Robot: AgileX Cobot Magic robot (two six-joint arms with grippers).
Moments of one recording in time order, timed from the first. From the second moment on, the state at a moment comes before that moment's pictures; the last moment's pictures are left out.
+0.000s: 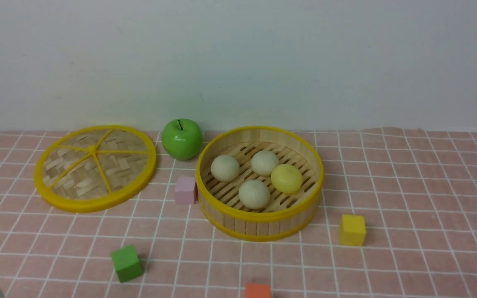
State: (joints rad) right arm 0.06 -0.01 0.01 0.01 0.38 0.05; left arm -0.85 0.48 -0.16 0.19 0.04 -0.40
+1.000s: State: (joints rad) right arm 0.06 -0.01 0.01 0.01 0.38 0.05; left arm -0.52 0.30 -0.15 0.08 0.08 -0.35
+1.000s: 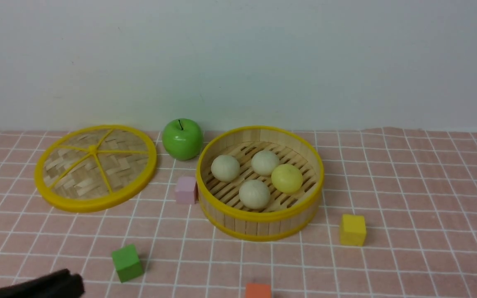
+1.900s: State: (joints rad) right arm 0.06 -0.01 0.01 0.00 0.38 0.05; left arm -0.12 -0.01 0.03 0.02 0.39 -0.28
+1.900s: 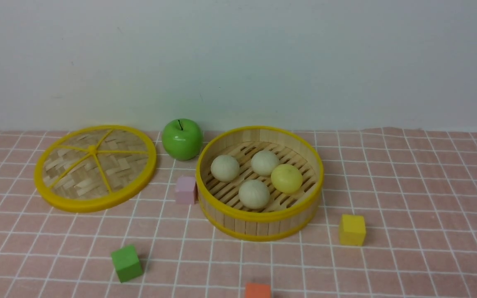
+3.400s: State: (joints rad) right arm 0.06 -0.01 0.01 0.00 0.38 0.05; left arm -0.12 -0.01 0.03 0.02 0.39 -0.28
